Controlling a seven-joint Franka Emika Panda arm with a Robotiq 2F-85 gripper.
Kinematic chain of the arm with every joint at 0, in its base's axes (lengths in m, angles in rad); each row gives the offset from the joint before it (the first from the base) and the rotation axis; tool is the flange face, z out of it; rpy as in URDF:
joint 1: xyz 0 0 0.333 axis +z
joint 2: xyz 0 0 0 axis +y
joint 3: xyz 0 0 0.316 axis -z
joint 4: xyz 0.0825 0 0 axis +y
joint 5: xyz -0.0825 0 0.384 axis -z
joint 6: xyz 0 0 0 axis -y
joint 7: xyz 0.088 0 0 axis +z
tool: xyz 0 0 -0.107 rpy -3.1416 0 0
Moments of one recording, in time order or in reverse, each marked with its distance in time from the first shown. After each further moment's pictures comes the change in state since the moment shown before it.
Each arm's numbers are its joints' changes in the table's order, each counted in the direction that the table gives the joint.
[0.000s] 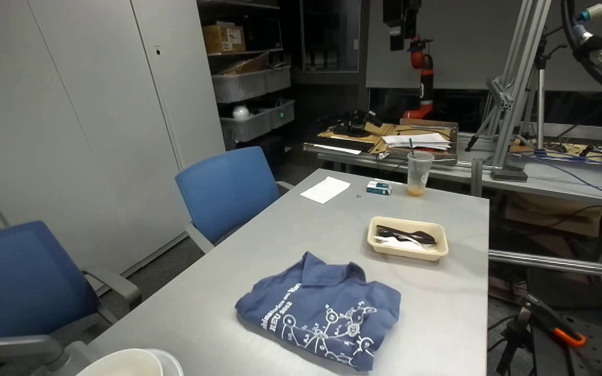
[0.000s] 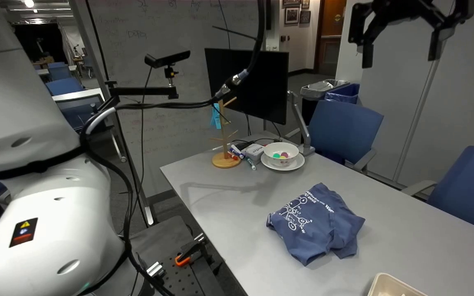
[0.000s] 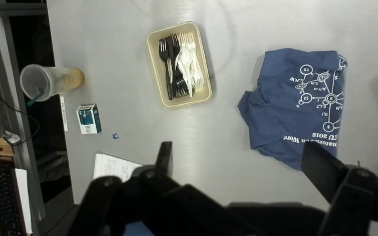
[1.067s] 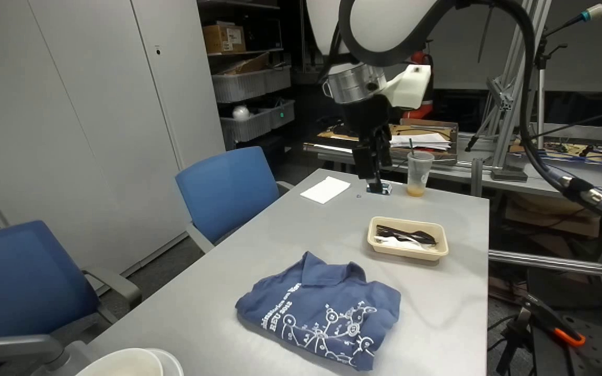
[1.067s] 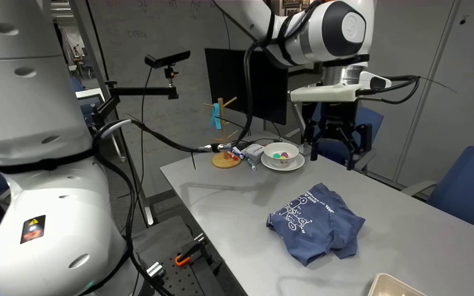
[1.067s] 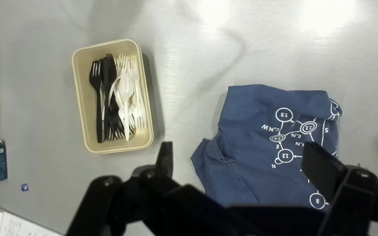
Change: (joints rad) arm 0.070 0.161 -0.063 0.353 0.002 0.295 -0.148
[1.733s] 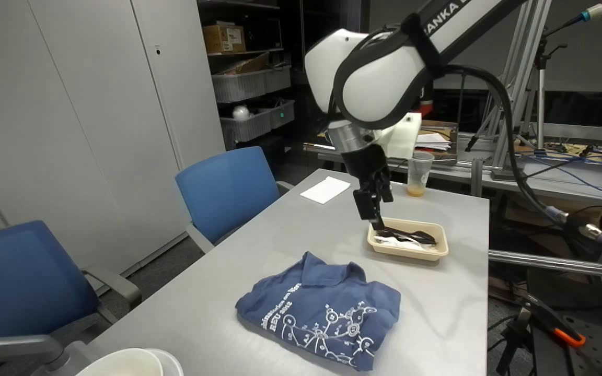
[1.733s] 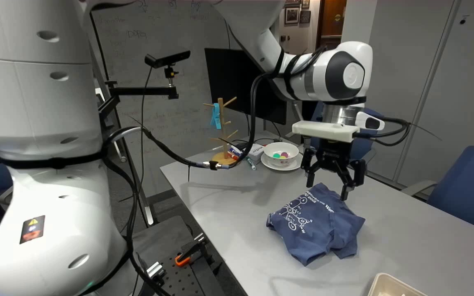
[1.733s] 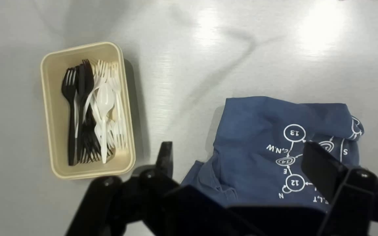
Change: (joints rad) arm -0.005 0.136 0.013 0.044 -0.008 0.106 0.001
